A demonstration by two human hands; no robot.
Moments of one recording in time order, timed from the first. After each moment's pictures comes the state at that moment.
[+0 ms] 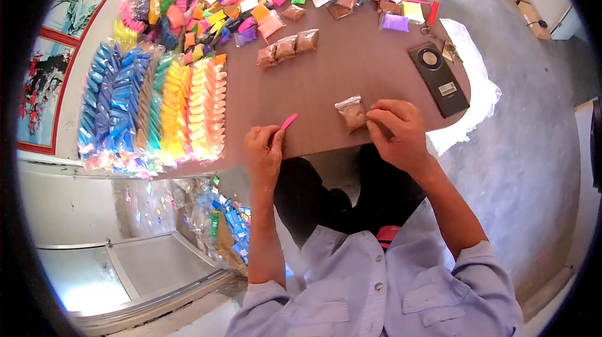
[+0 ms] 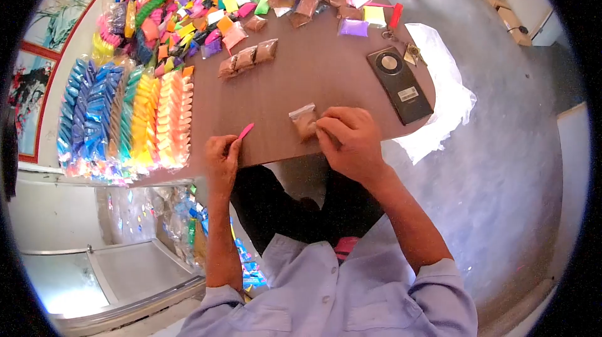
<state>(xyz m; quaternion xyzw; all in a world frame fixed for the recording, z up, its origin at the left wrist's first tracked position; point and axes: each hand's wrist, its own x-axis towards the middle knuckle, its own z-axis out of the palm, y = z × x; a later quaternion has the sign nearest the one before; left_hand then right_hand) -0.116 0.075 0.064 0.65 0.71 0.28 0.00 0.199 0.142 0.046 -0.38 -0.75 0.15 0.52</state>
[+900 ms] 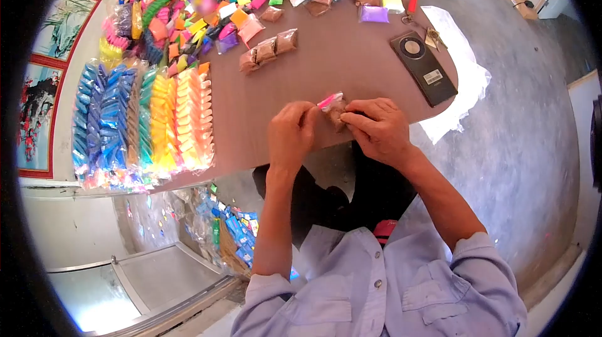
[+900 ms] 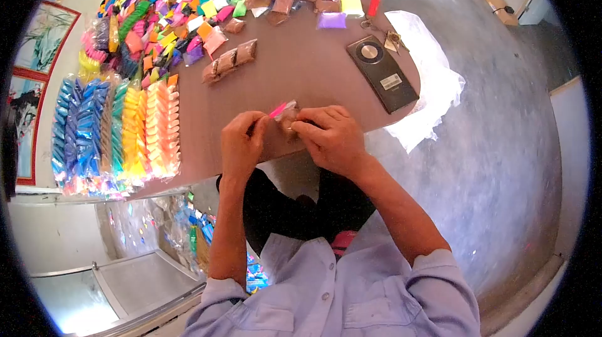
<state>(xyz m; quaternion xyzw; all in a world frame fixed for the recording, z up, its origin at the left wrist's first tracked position) -0.027 0.128 0.083 0.71 0.61 0.33 0.11 0.196 0.142 0.029 -0.34 -0.80 0.11 0.47</state>
